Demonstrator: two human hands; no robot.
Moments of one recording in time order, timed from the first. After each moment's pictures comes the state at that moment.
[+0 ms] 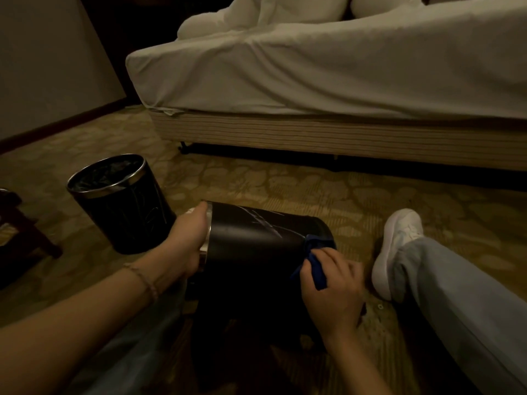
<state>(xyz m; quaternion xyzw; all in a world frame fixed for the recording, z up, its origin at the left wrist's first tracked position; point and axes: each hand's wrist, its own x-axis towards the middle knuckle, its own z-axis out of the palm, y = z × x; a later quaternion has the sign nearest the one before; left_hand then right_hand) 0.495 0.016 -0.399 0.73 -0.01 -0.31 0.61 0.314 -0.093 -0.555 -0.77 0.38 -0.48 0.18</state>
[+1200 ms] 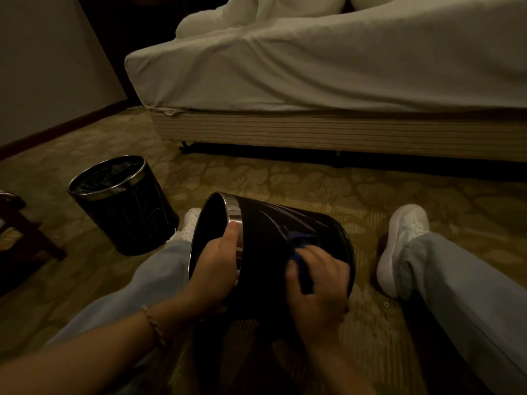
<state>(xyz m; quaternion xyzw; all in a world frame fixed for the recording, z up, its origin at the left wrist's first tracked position) 0.438 0.029 -0.425 0.75 -0.28 -0.24 0.54 0.330 -0.060 -0.540 -0.74 0.33 -0.54 0.24</state>
